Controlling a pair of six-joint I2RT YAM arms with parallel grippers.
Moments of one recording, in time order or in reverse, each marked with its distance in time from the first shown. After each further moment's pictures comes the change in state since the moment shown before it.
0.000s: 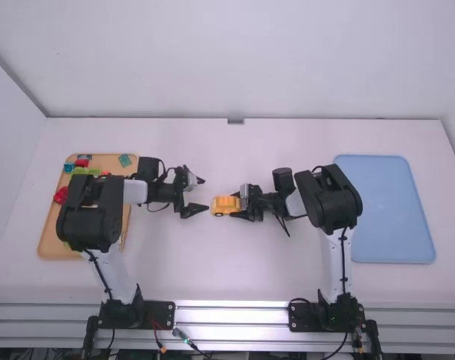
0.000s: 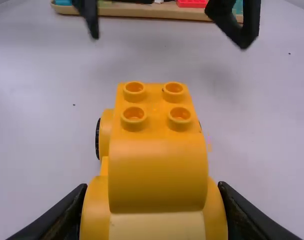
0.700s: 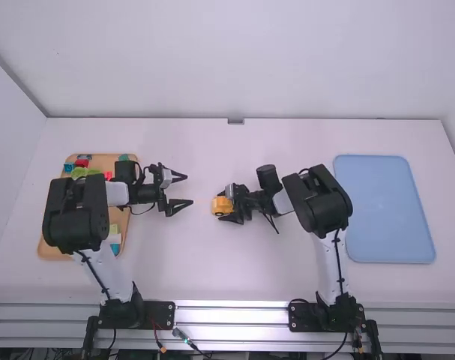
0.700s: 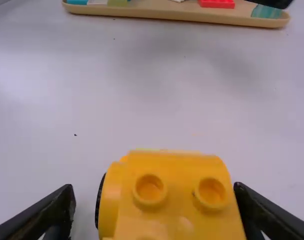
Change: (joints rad) left arm 0.163 -0.001 -0.024 -0.002 0.179 0.000; right arm 0.112 0.000 0.085 -0.089 0.043 0.005
